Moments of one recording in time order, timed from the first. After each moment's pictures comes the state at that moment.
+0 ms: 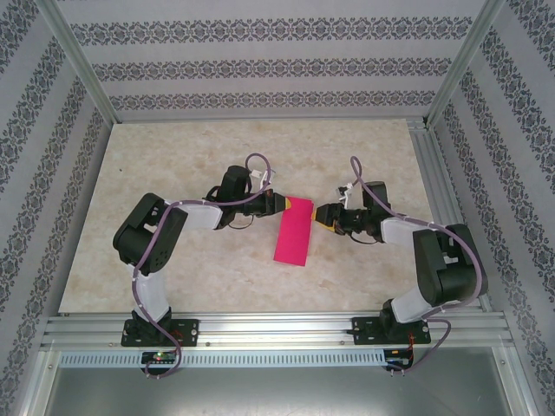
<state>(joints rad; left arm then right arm) -0.52 1.90 0.96 0.43 0.79 -0.79 0.15 1.55 0.60 0.11 -0.90 0.55</state>
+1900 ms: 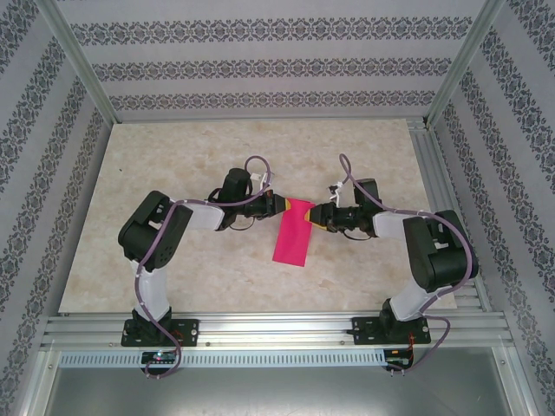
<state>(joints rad) -0.52 1.95 0.96 0.48 0.77 -0.88 0.20 1.66 0.66 0.15 -0.95 0.52</state>
